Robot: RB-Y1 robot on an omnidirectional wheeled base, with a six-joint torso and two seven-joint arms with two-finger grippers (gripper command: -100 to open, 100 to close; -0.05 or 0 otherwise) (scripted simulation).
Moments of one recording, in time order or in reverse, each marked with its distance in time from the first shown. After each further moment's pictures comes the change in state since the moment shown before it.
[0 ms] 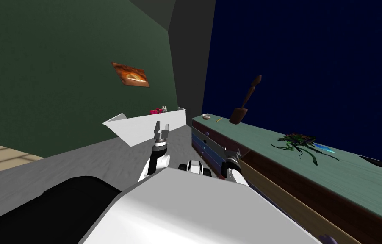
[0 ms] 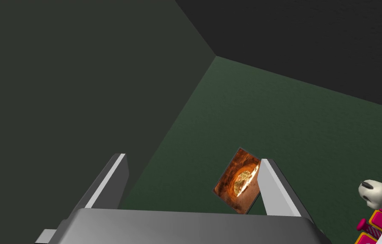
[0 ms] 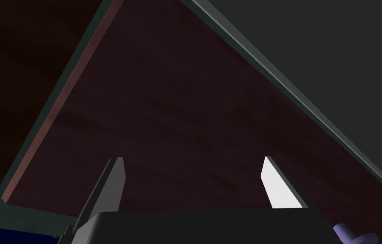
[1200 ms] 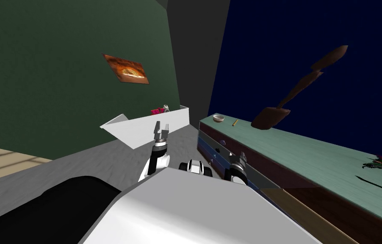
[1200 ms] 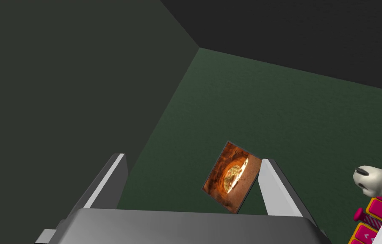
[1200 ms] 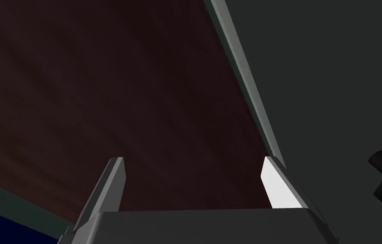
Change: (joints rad) left arm 0.000 0.000 0.000 0.000 0.000 0.000 0.000; right arm 0.080 -0.064 0.026 0.013 0.177 0.076 0.148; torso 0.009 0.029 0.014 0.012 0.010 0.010
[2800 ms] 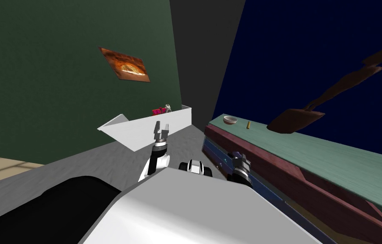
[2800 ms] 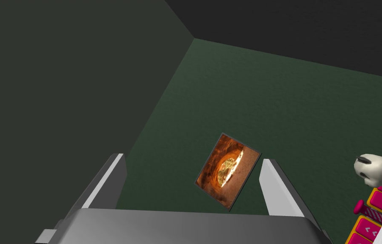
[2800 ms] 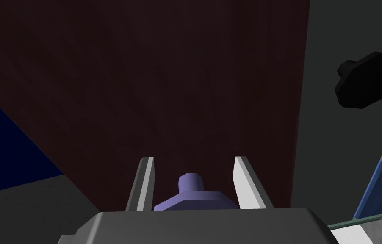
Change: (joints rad) left arm 0.000 0.000 0.000 0.000 0.000 0.000 0.000; right arm 0.087 -0.033 0.030 -0.055 0.134 0.068 0.123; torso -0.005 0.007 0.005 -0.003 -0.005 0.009
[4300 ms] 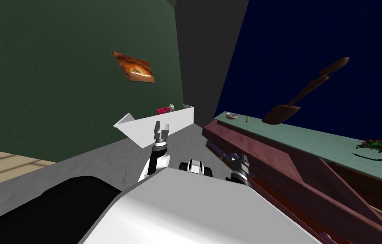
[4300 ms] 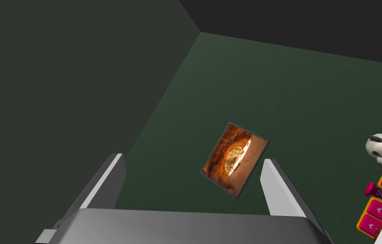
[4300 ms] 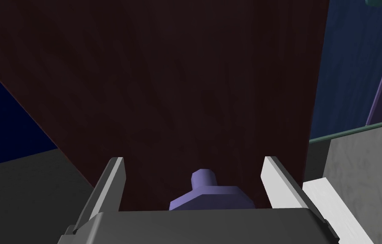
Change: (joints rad) left arm 0.000 0.000 0.000 0.000 0.000 0.000 0.000; right arm 0.091 0.023 0.067 -0.108 0.037 0.012 0.050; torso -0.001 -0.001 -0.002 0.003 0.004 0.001
